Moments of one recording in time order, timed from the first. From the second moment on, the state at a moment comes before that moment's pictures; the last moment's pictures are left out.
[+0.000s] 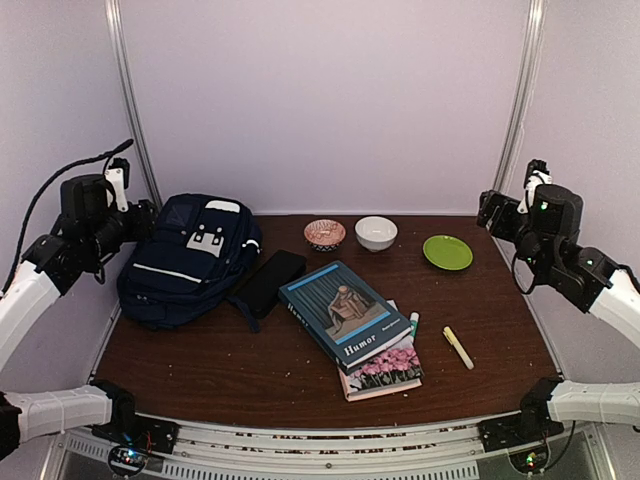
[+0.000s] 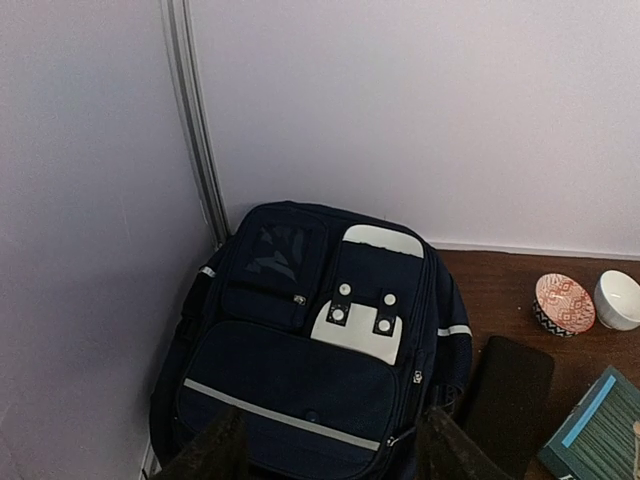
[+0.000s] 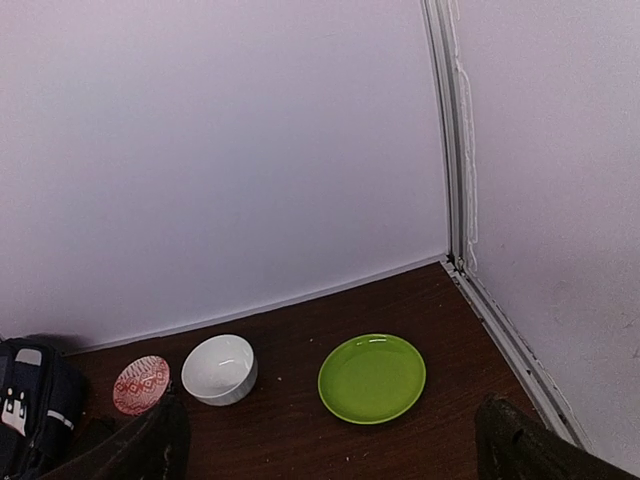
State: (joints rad) left arm -0.29 0.92 0.99 -0.39 -0.32 -0.14; right arm 0.53 0.88 0.88 -0.18 0.65 0.35
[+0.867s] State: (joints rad) left arm -0.31 0.88 0.90 -0.31 -0.03 -0.13; right arm 0.59 1.39 1.02 -0.32 0.06 0.51
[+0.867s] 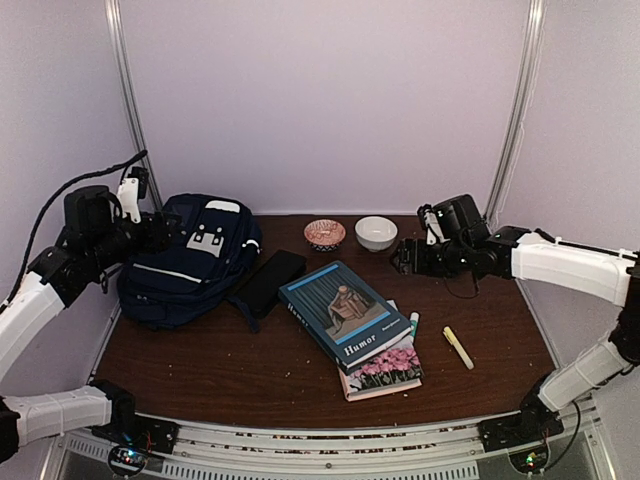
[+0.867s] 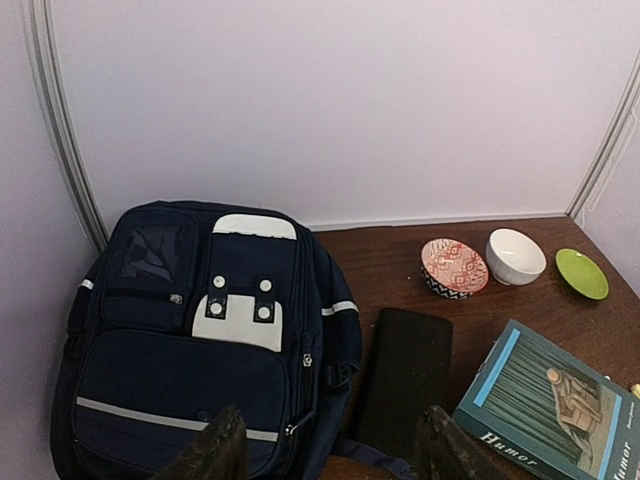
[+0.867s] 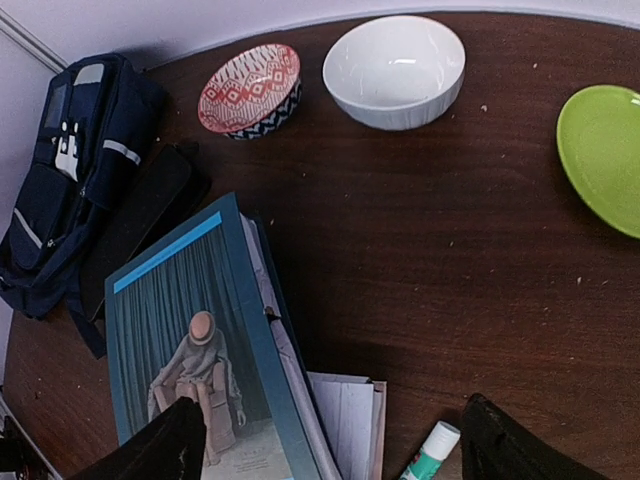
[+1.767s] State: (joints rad) left arm -0.31 0.92 0.90 -0.29 -0.02 -0.15; right arm 0.71 1.51 0.84 -0.11 0.01 0.73
